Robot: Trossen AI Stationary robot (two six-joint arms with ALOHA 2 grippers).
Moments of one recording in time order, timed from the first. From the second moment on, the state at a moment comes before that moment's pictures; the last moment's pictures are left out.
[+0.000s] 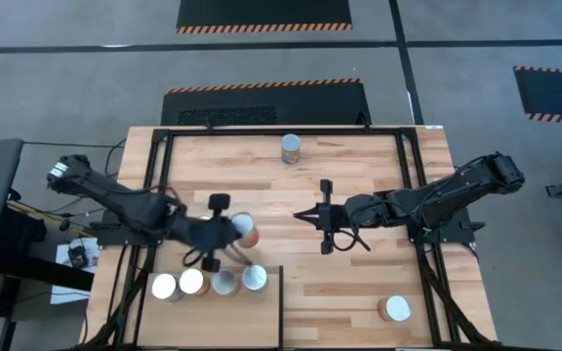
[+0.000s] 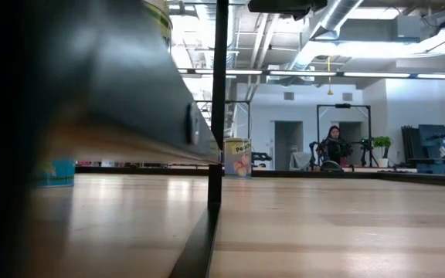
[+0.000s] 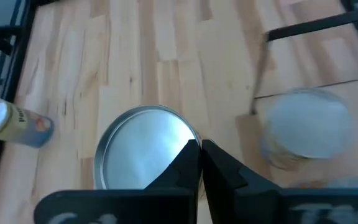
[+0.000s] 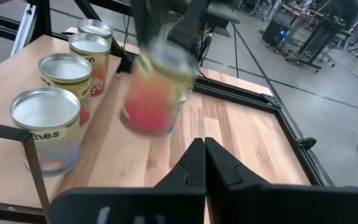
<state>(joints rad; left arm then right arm) -0.44 1.28 1.22 -0.80 -0.37 -0.12 0.25 1.33 0.91 0.14 0.35 -0.21</state>
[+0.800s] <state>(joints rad) -1.01 1.76 1.83 -1.10 -0.51 -0.55 0.28 1.33 0.91 0.14 0.35 -0.19</state>
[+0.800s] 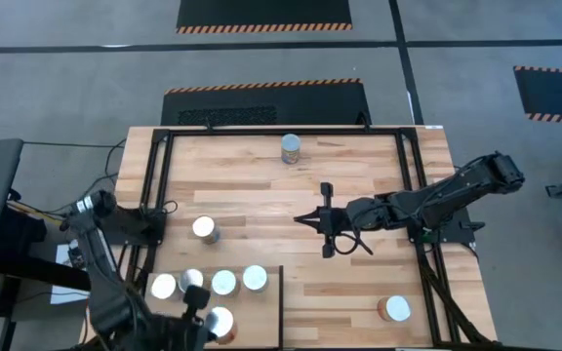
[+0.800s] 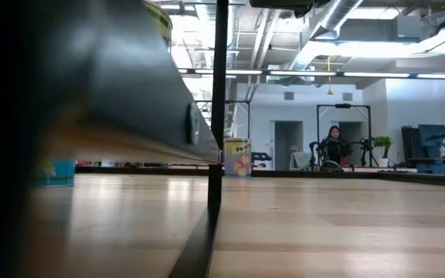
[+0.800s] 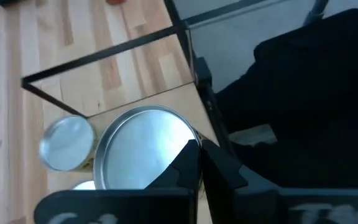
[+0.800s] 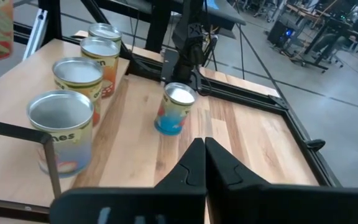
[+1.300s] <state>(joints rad) -1.06 1.96 1.80 -1.09 -0.59 -0.75 0.40 1.33 0.91 0.14 0.46 -0.17</state>
